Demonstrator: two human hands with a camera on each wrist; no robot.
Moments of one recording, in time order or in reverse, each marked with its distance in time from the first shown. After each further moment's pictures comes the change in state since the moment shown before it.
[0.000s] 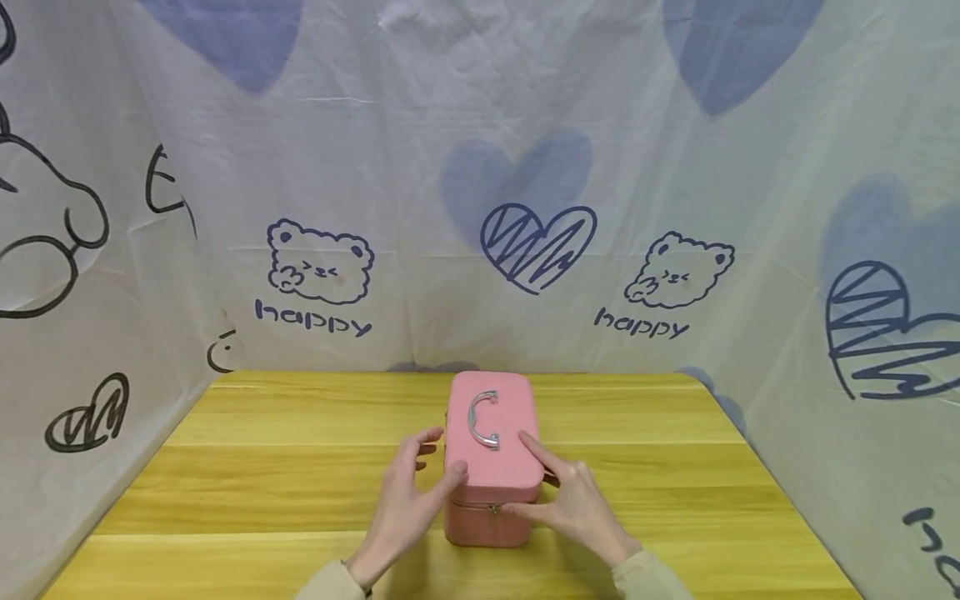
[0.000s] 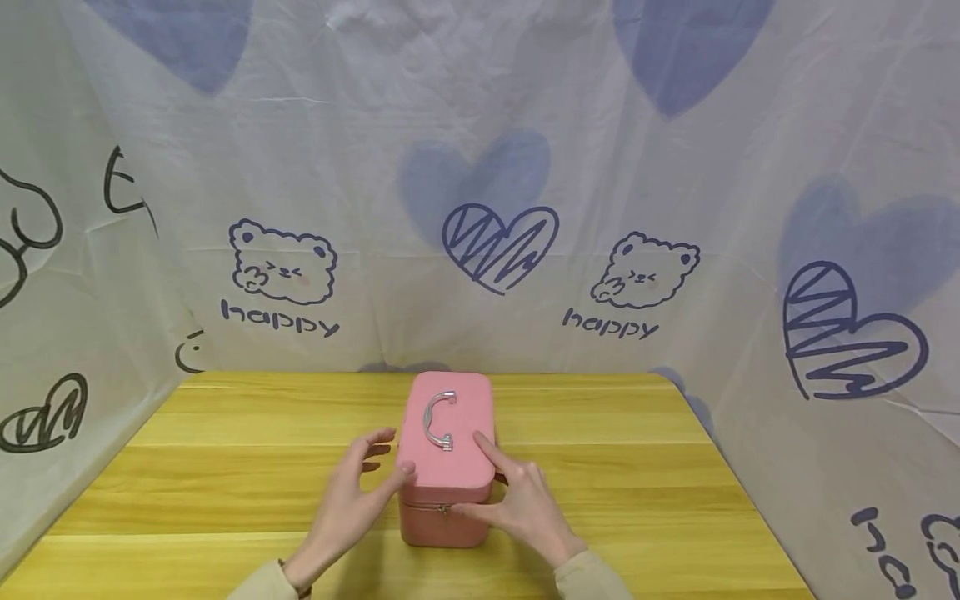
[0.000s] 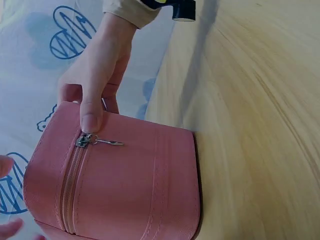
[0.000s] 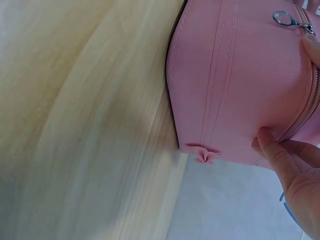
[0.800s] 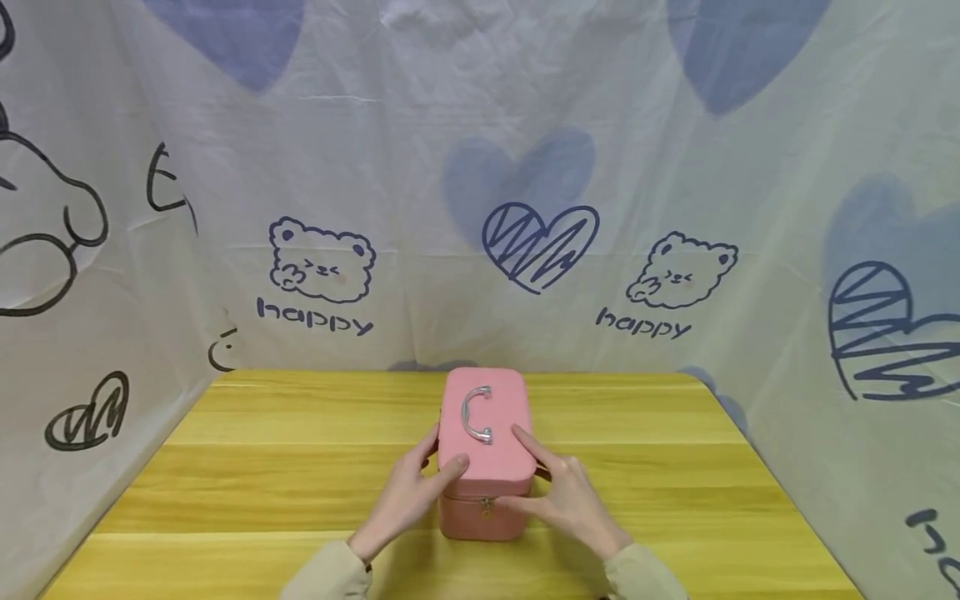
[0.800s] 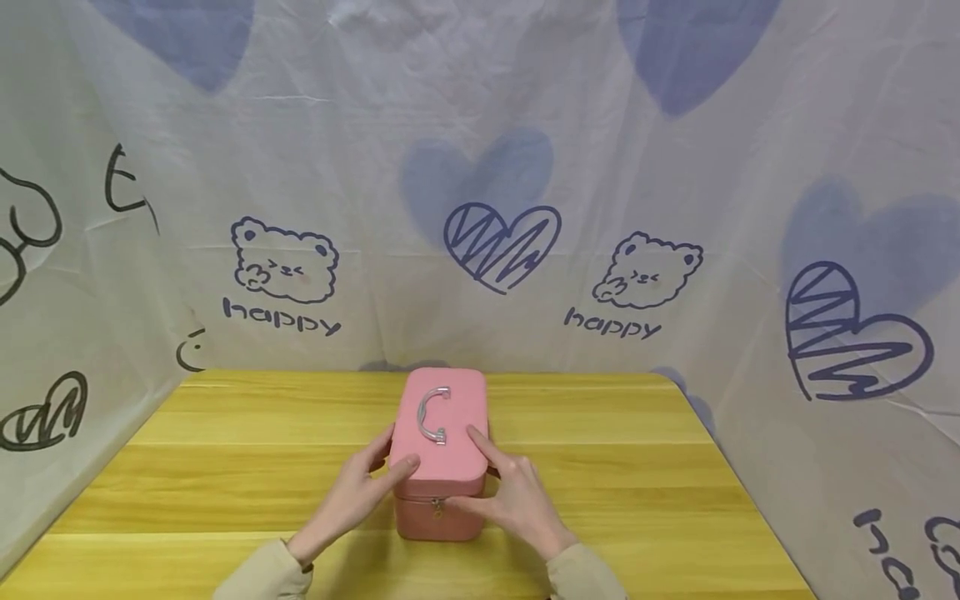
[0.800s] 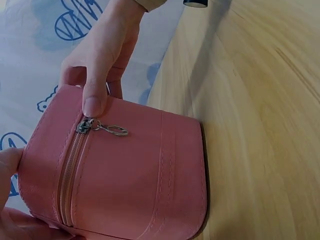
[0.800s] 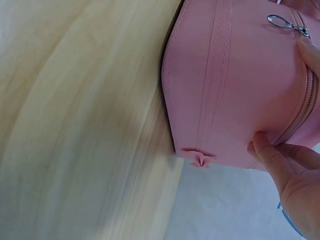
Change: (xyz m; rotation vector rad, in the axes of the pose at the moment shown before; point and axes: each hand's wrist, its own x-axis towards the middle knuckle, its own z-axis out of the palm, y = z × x) left_hand 0.019 -0.011 -0.007 -0.027 -0.229 -0.096; right_hand 0.010 -0.002 0.009 -0.014 0.001 0.004
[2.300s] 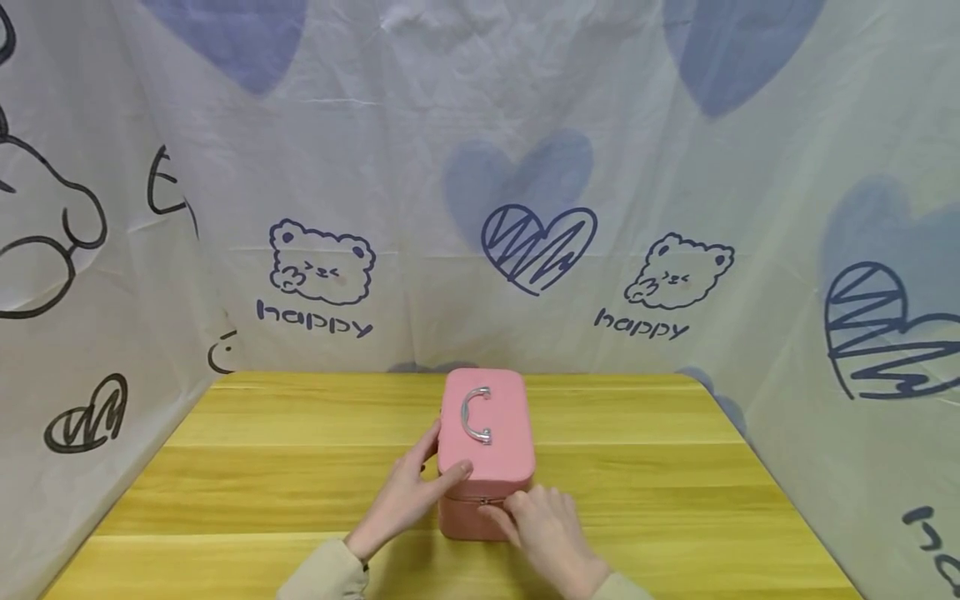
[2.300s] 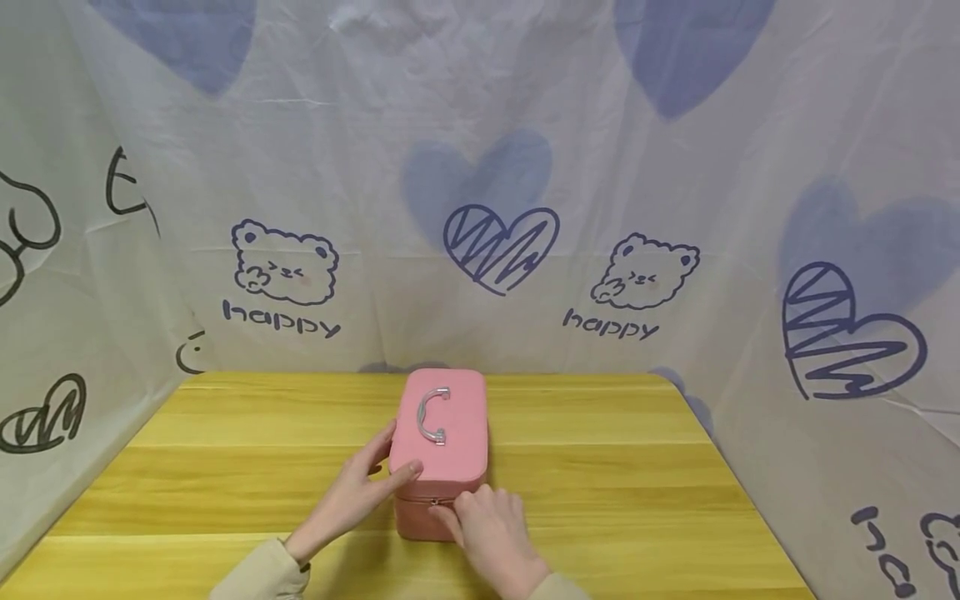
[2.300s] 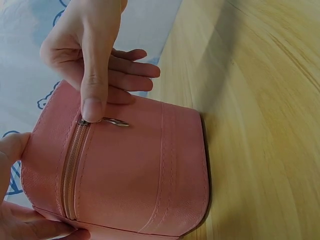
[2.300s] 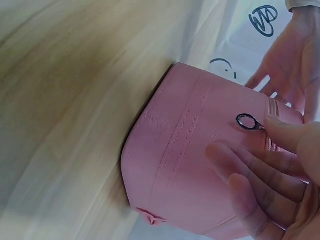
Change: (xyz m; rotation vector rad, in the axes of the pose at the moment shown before) left_hand 0.001 -0.002 -0.002 -0.026 -0.029 0.006; right_hand -0.019 -0.051 0.020 -0.564 0.030 -0.049
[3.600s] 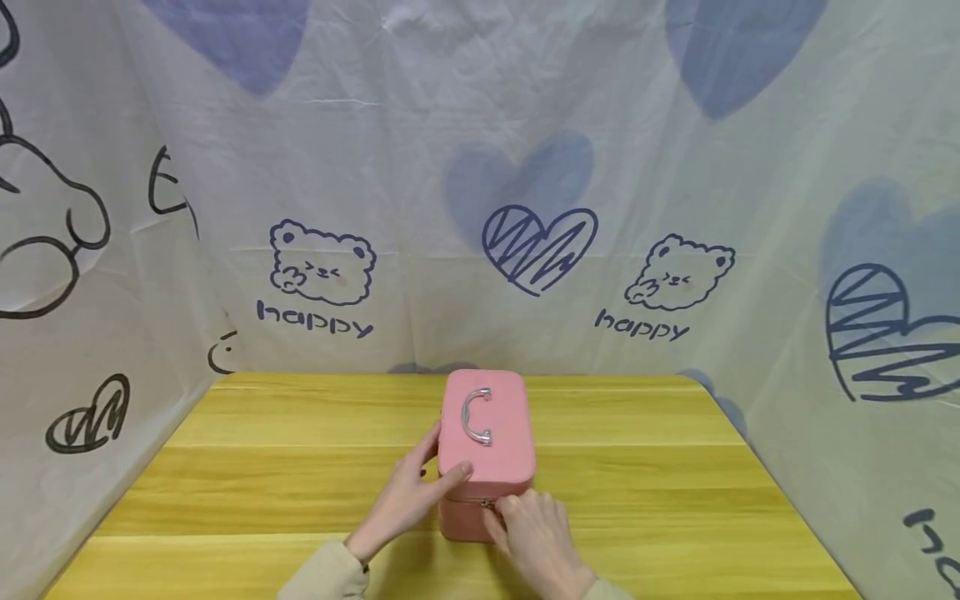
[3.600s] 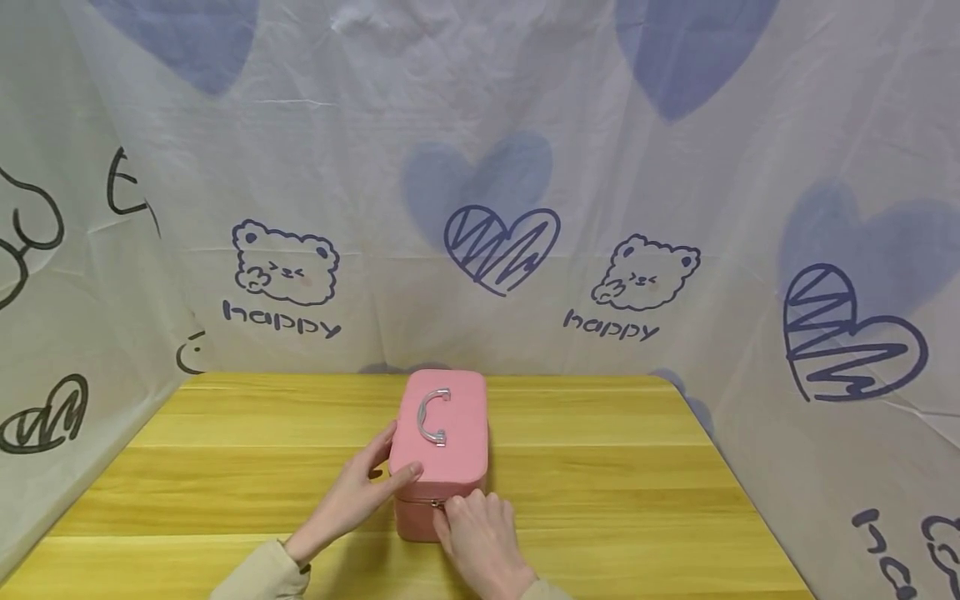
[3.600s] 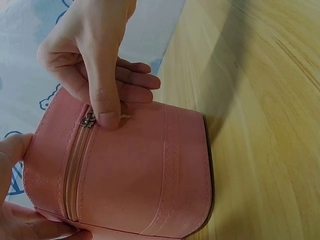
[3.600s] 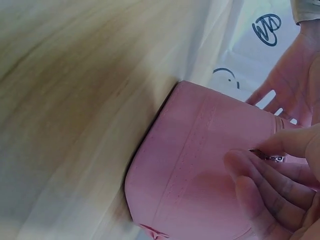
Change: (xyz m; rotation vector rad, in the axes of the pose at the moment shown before) left_hand 0.000 0.001 0.001 0.007 0.016 0.001; right_hand -0.002 -0.012 0.012 -0.038 0.090 0.020
